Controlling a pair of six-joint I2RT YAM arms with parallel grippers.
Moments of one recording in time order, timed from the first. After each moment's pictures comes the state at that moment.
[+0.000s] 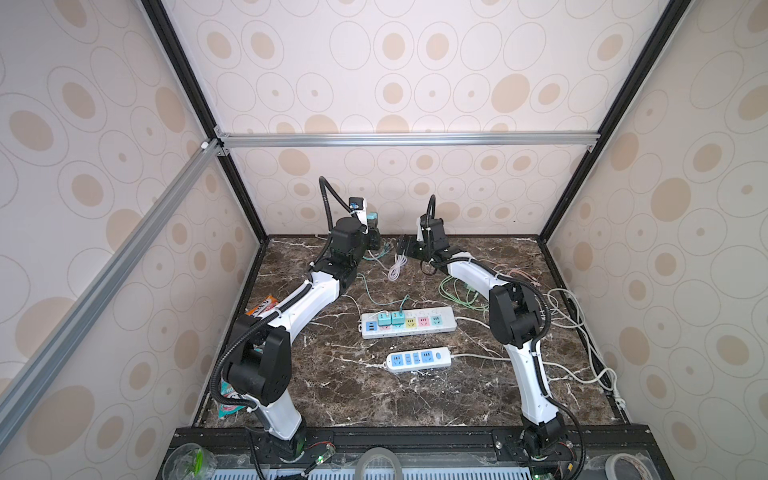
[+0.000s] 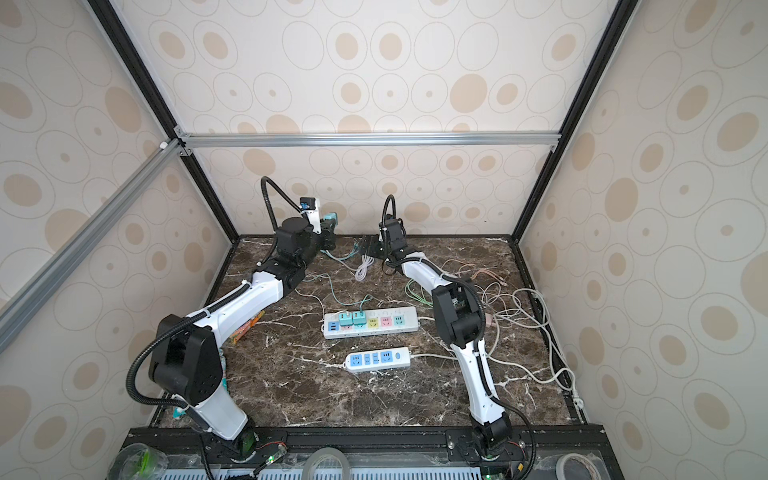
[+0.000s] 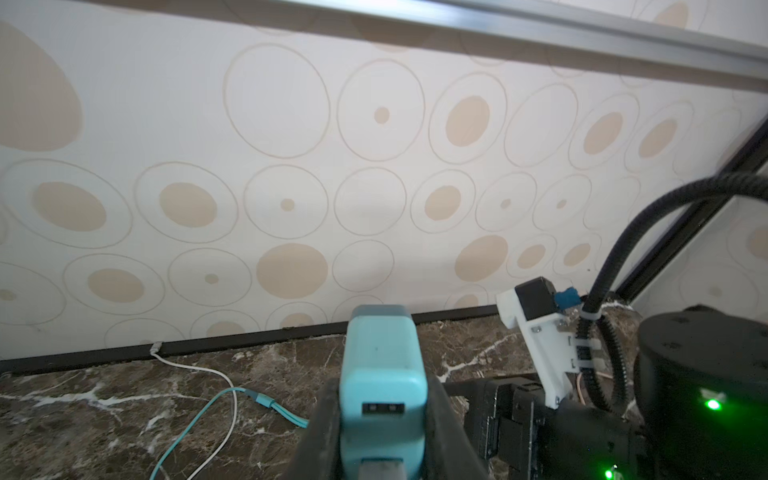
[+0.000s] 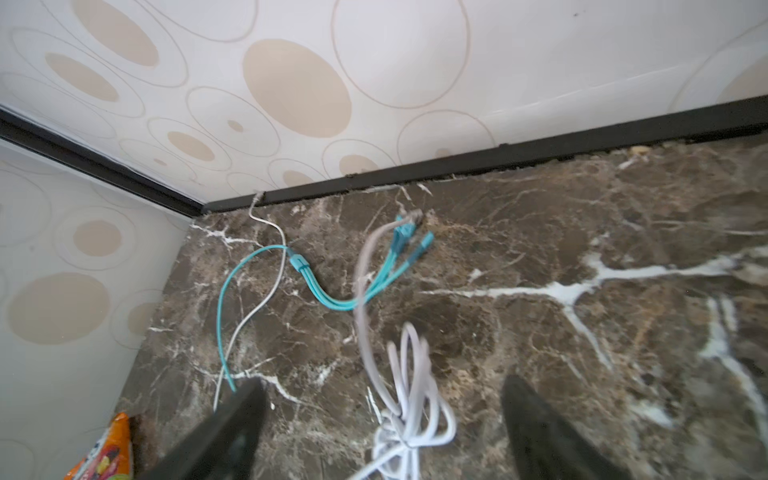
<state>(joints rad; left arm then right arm) -0.41 1.71 1.37 0.16 -0.10 -0.14 0.45 2.31 1.92 -0.17 -0.11 0.54</state>
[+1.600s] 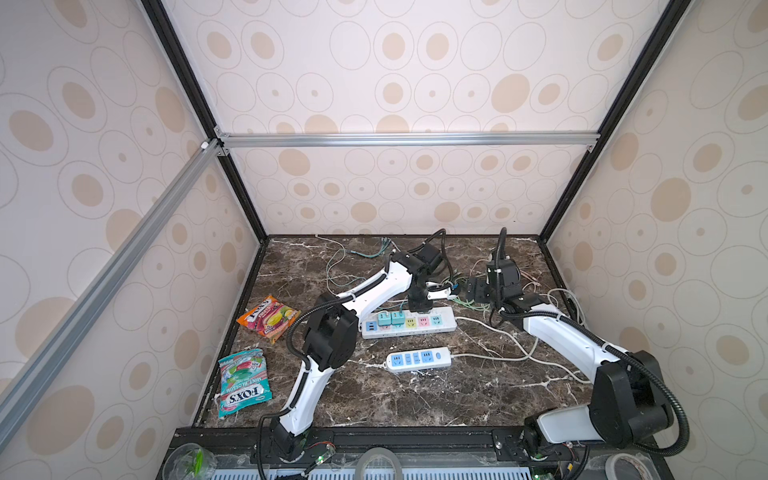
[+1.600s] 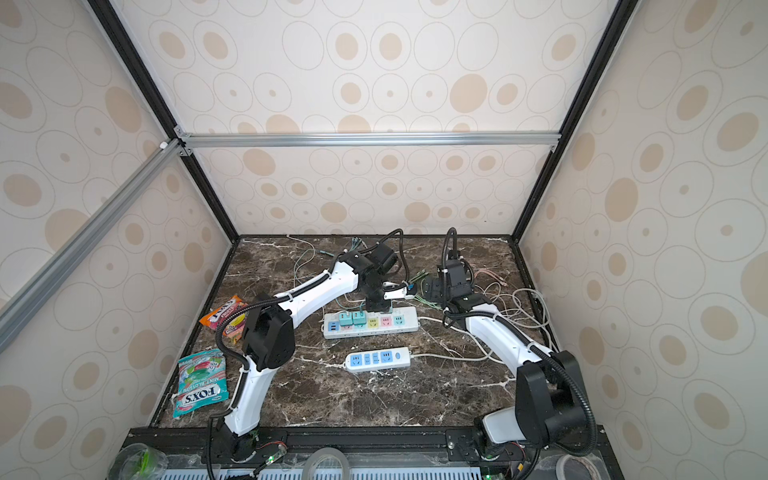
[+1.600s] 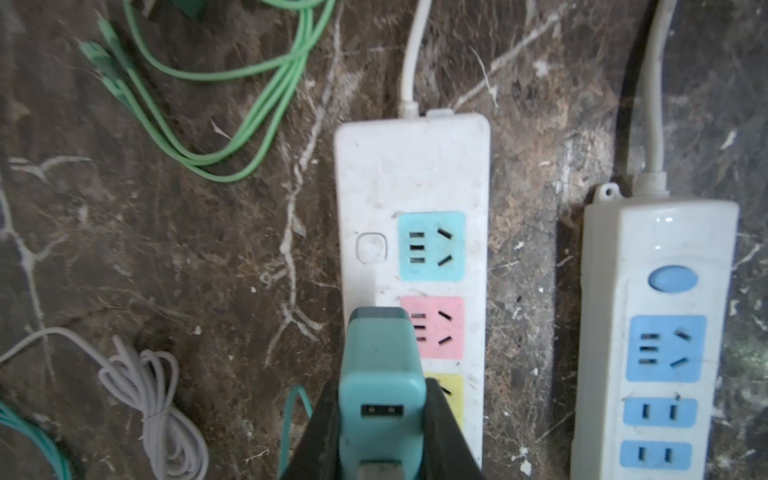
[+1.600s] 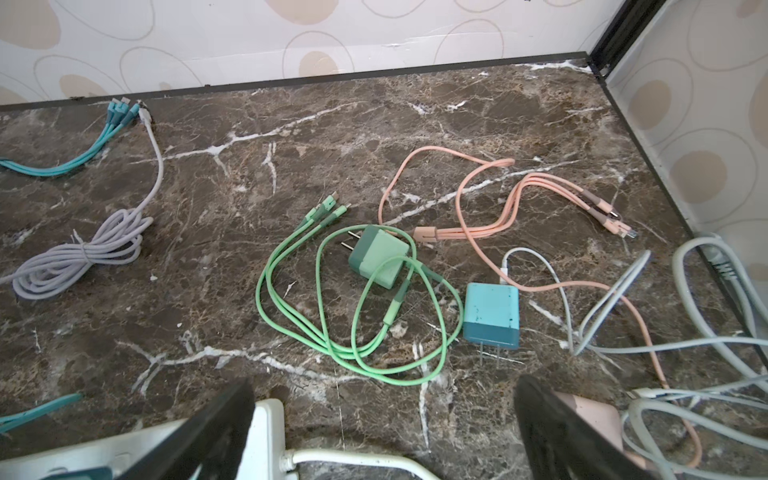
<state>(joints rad) -0.74 2.19 1.98 -1.06 0.12 0.79 0.30 1.40 0.94 -0.24 0.30 0.29</state>
